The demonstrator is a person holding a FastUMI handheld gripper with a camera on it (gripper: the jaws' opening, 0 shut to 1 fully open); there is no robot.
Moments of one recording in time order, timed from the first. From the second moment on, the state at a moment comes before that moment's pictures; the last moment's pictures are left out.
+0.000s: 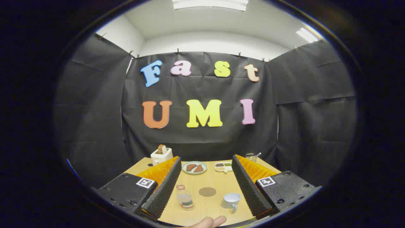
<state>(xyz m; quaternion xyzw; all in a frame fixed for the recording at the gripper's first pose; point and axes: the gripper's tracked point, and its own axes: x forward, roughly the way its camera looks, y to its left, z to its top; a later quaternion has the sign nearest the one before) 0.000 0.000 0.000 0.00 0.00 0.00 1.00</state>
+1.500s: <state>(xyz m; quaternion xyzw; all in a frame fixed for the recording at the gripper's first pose) 0.020 0.027 -0.057 0.00 0.00 0.02 1.00</state>
